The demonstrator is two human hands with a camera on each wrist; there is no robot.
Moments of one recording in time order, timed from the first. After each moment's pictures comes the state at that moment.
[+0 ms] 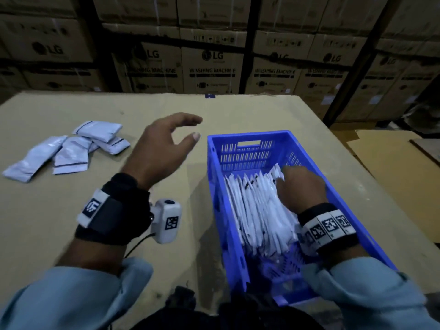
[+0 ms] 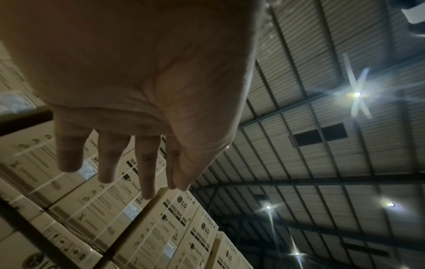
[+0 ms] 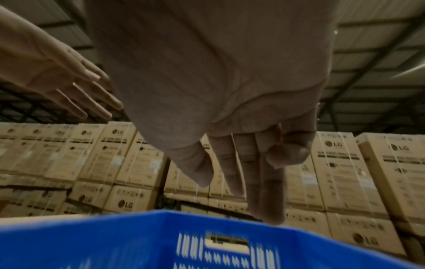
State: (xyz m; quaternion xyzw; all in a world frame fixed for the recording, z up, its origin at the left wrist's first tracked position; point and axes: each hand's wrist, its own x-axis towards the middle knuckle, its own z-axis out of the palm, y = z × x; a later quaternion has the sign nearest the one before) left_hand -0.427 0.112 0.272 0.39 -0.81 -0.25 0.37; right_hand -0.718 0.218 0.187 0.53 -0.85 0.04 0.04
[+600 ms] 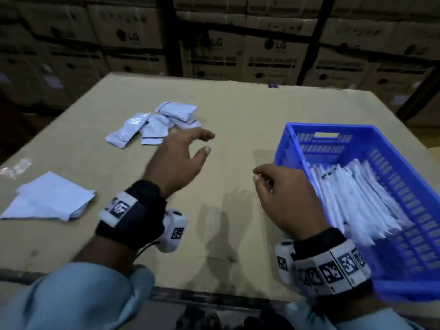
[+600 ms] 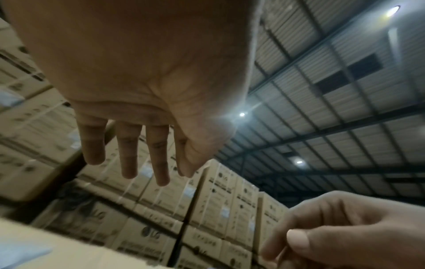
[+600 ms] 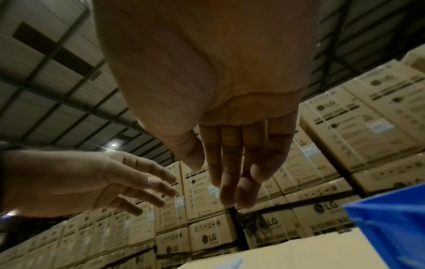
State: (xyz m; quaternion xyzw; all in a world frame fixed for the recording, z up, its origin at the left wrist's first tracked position) left_hand -0.230 0.134 0.225 0.47 -0.77 -0.20 0.37; right_hand -0.456 0.233 0.203 0.65 -0.69 0.31 -0.06
